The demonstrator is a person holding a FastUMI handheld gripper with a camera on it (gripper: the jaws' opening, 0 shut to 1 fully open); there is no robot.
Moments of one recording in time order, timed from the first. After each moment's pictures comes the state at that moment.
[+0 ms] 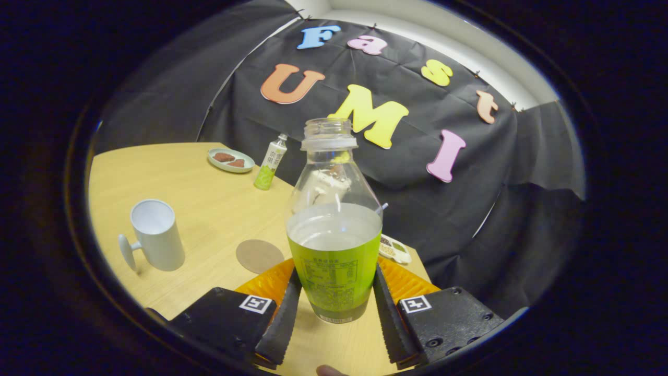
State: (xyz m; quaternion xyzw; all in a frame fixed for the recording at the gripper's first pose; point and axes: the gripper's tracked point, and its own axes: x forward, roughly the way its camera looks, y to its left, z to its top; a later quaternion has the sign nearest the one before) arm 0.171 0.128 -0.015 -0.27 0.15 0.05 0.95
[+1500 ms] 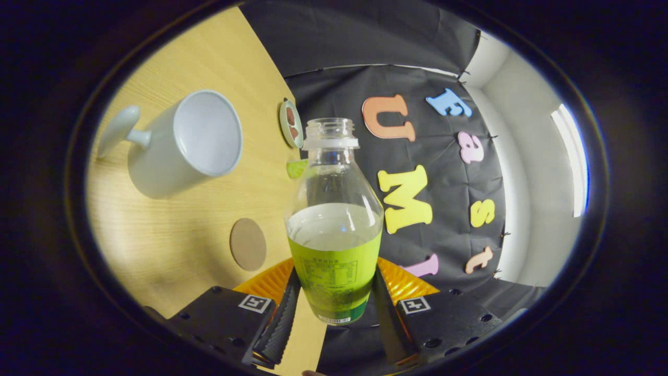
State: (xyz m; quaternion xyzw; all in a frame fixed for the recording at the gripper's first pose) arm 0.171 0.212 -0.008 -0.63 0.00 0.02 0.78
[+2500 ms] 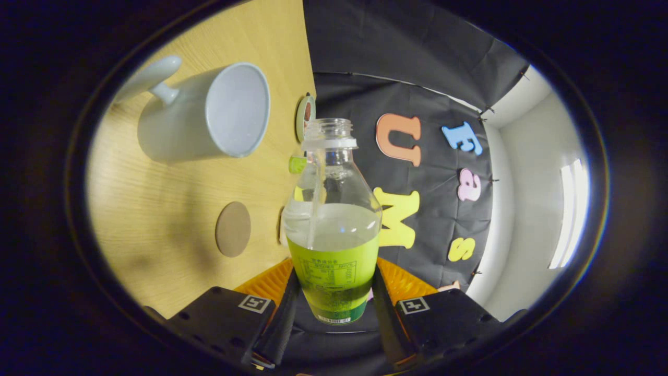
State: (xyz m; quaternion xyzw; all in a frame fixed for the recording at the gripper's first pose) arm 0.176 0.218 0.005 -0.72 -0.04 -0.01 0.69
